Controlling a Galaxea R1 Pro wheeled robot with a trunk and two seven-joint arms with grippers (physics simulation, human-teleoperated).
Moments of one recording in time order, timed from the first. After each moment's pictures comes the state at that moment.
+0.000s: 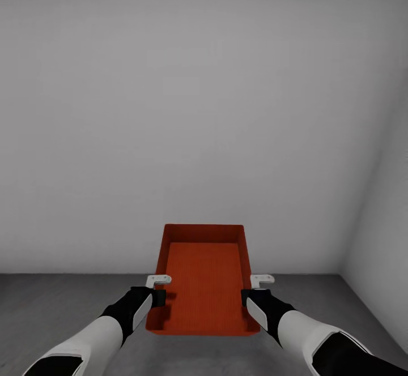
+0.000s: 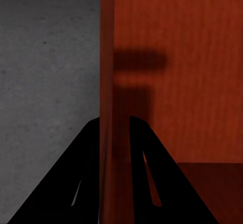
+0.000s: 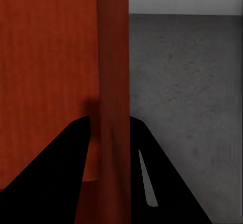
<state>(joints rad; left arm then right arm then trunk) -0.73 -0.09 0.00 -0.28 0.03 0.35 0.09 -0.80 0.11 0.55 -0.12 -0.56 0.19 -0.32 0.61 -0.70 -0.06</state>
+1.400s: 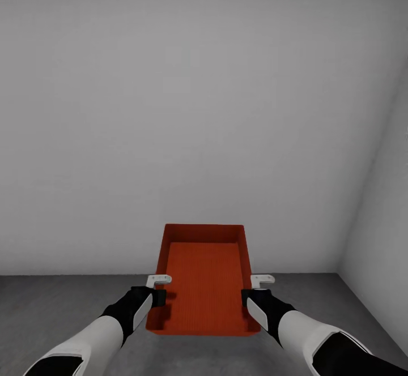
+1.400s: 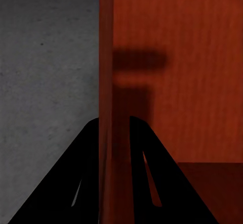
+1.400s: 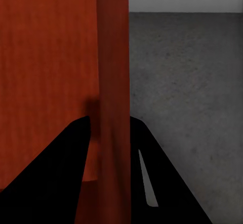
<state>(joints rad) -0.73 -0.10 0.01 -0.28 0.01 0.36 0.08 -0.80 0.11 0.56 -0.12 -0.57 0.19 -0.32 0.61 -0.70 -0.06</state>
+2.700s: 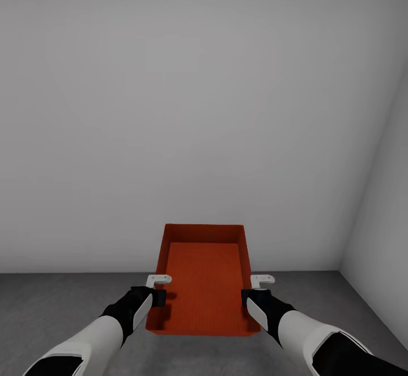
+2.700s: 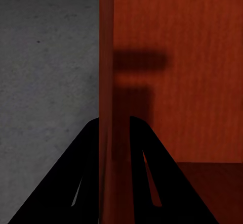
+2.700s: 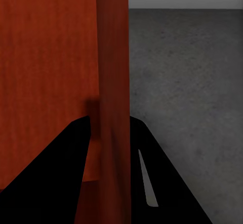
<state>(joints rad) -0.73 -0.10 0.01 -0.28 0.02 0.36 0.08 -0.80 0.11 0.56 -0.12 -0.57 0.18 -0.32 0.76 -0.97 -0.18</state>
